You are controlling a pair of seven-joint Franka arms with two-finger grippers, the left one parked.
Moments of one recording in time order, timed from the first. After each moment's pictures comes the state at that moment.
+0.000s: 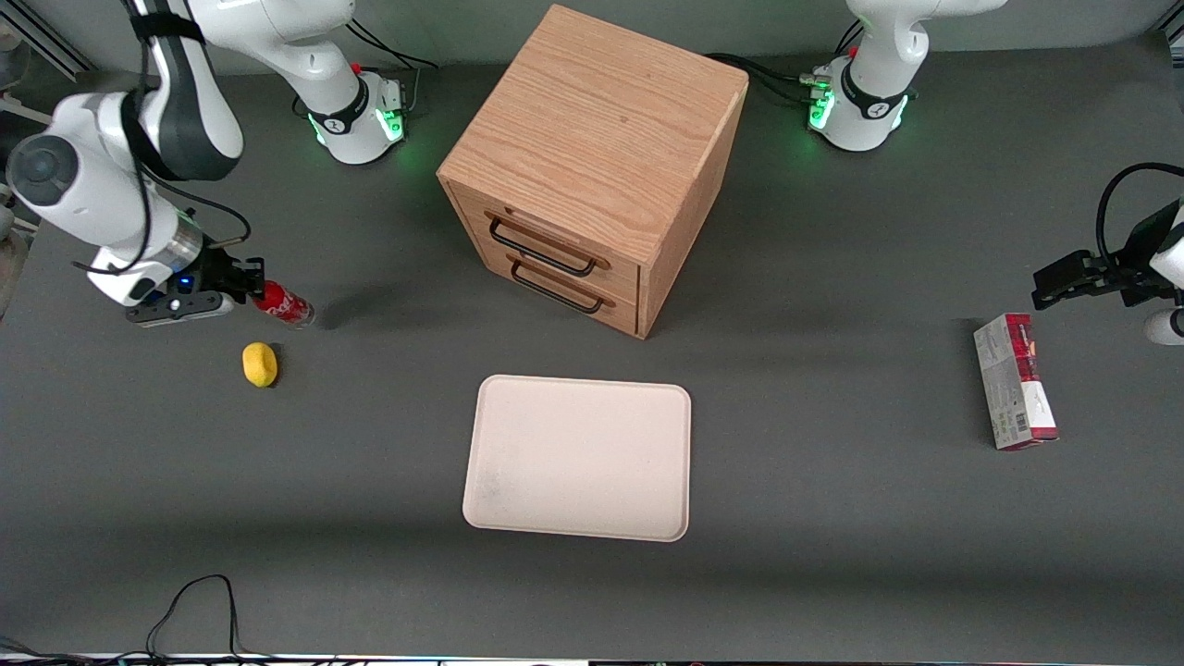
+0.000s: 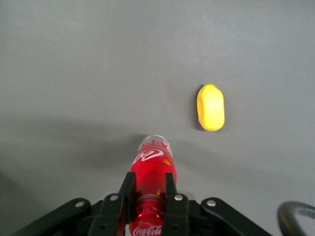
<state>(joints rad) 0.22 -0.15 -0.24 -2.26 -0.10 2.04 -0.12</state>
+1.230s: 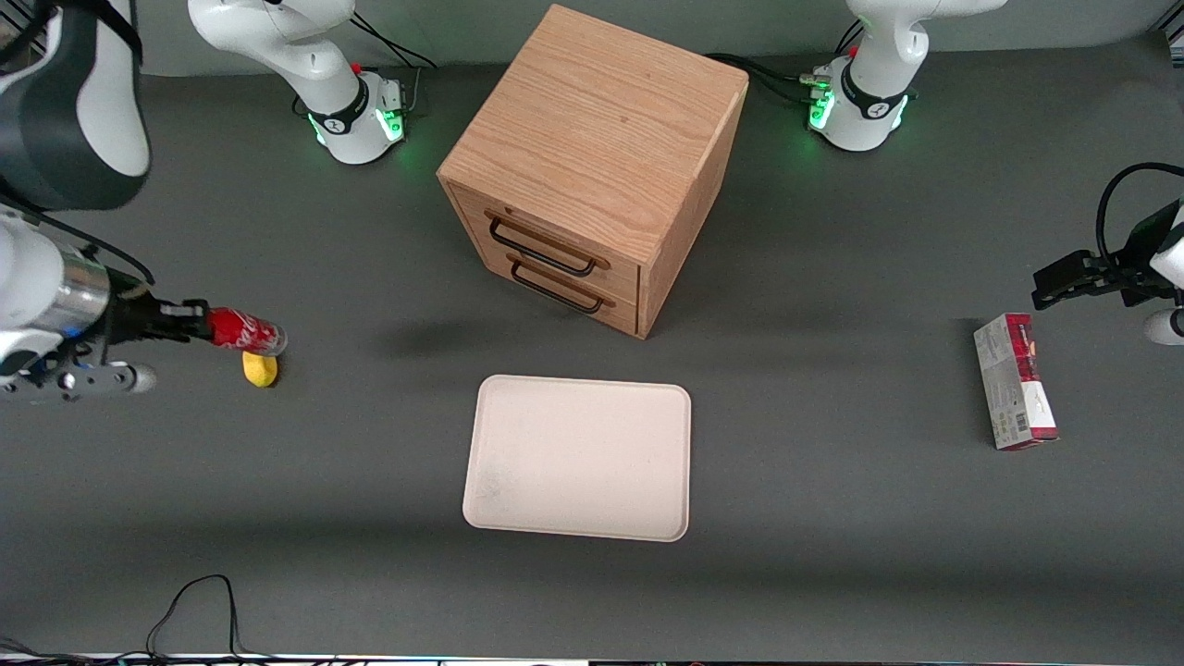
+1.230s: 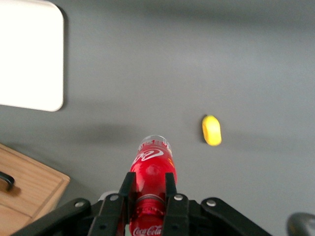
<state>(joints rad) 0.28 0.36 -0.22 -1.25 0.03 1.45 0.02</state>
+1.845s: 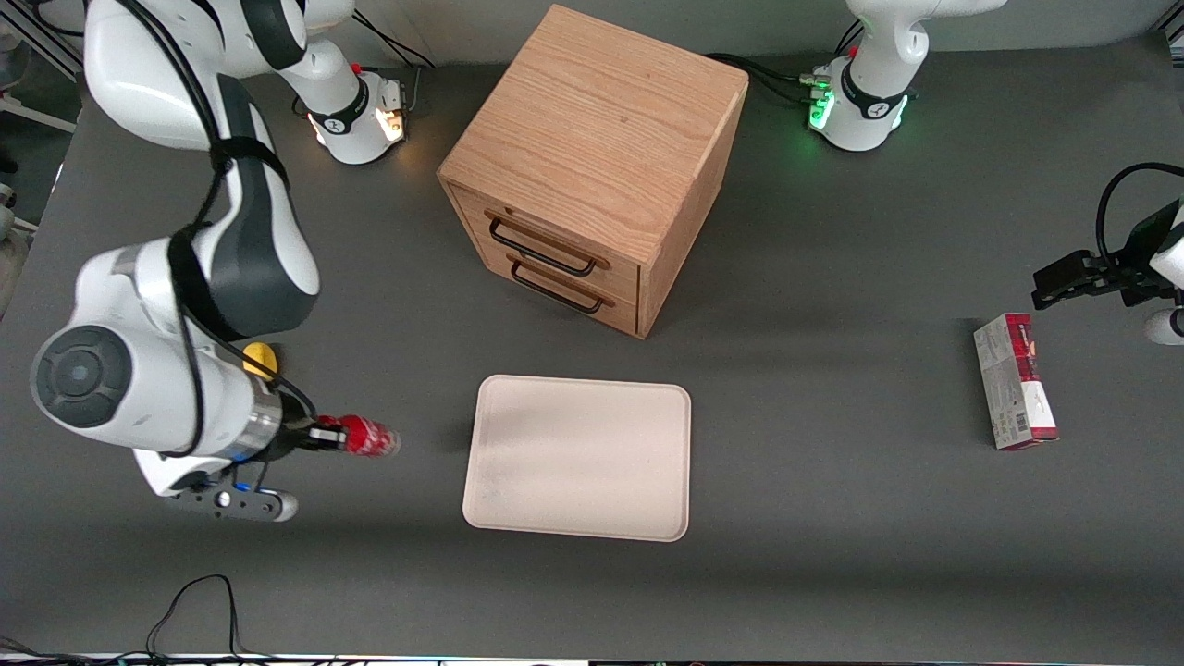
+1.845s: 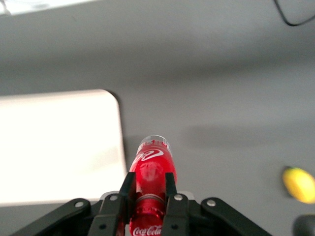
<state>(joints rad) 0.30 0.74 -0.08 -0.89 0.08 1.66 0.45</state>
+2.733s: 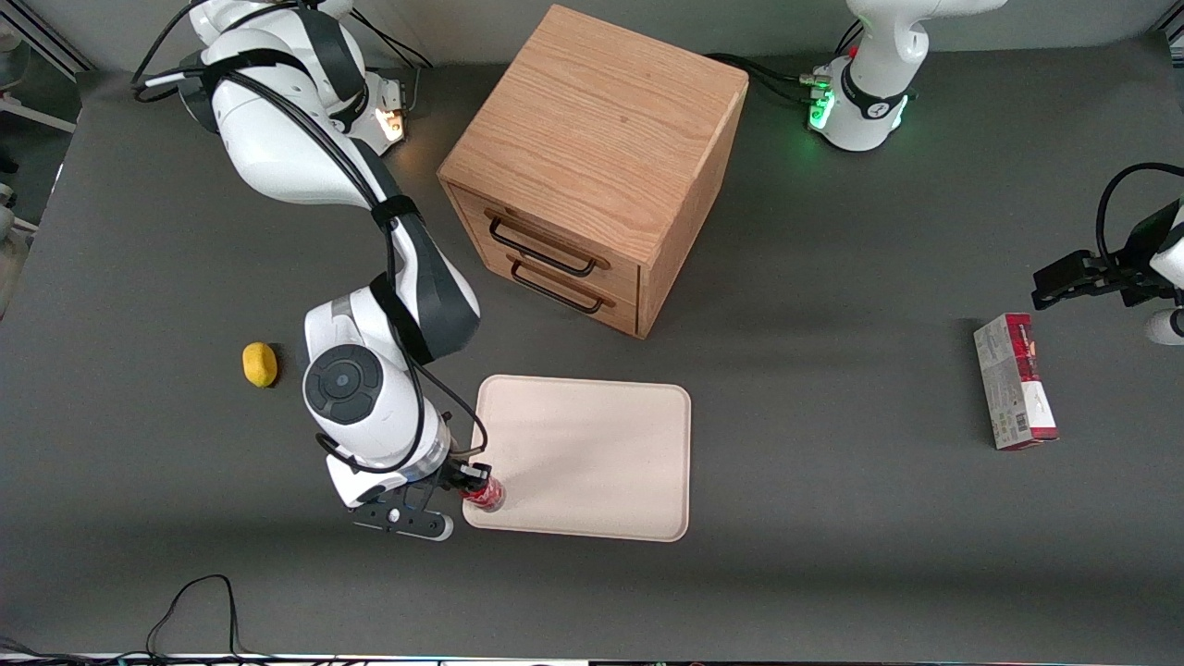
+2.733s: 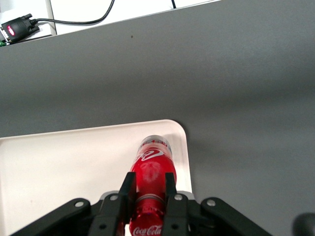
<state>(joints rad) 0.43 0.94 -0.05 -0.85 -0.01 1.94 0.61</state>
